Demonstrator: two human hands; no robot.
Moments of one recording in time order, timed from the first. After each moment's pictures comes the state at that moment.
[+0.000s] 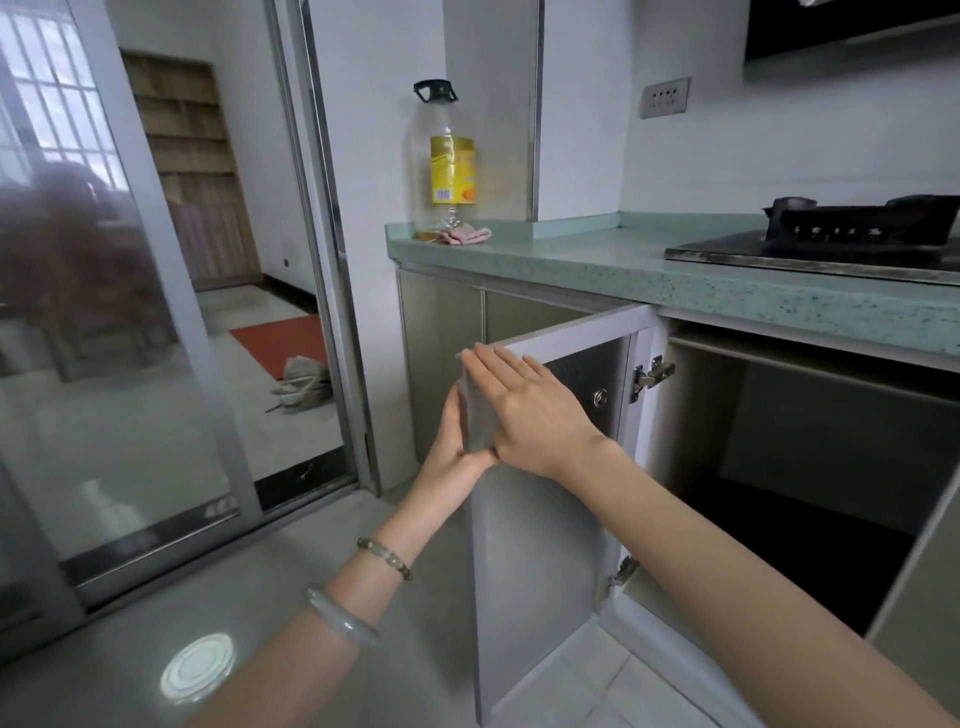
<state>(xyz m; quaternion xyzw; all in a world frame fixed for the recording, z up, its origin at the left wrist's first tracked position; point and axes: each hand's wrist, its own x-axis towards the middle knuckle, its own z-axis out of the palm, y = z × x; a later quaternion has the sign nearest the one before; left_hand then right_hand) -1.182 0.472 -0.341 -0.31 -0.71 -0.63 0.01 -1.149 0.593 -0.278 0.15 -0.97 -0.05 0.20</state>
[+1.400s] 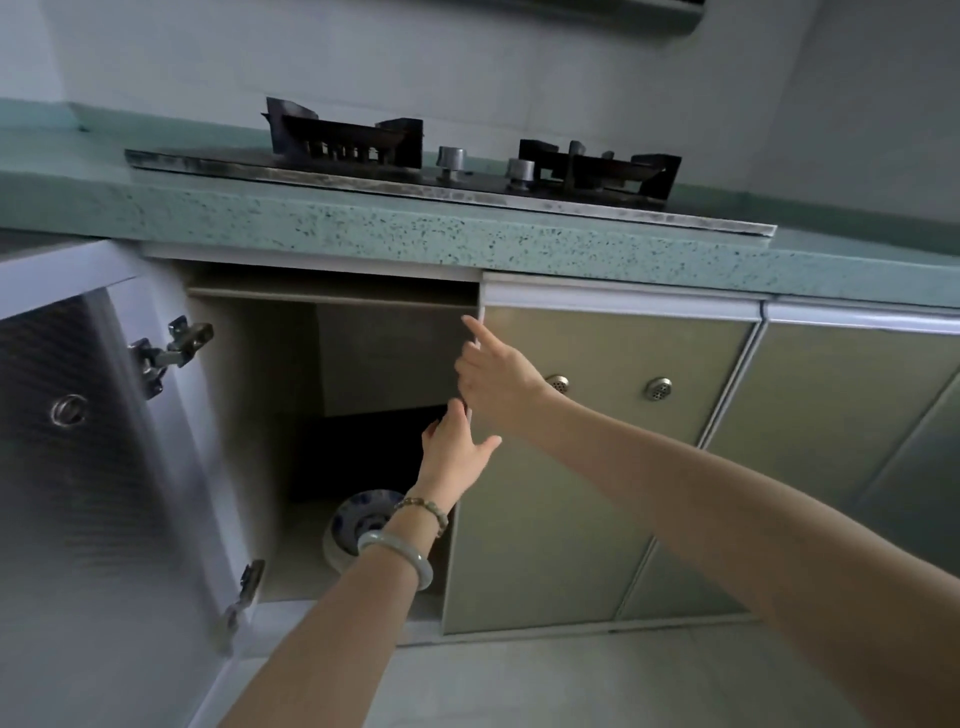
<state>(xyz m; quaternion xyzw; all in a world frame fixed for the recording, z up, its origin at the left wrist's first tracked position) -1.081 0.888 -0.450 -0.54 -0.72 -0.43 -0.10 -1.003 0.899 -0.328 -0.19 -0.80 -0.56 -0.14</state>
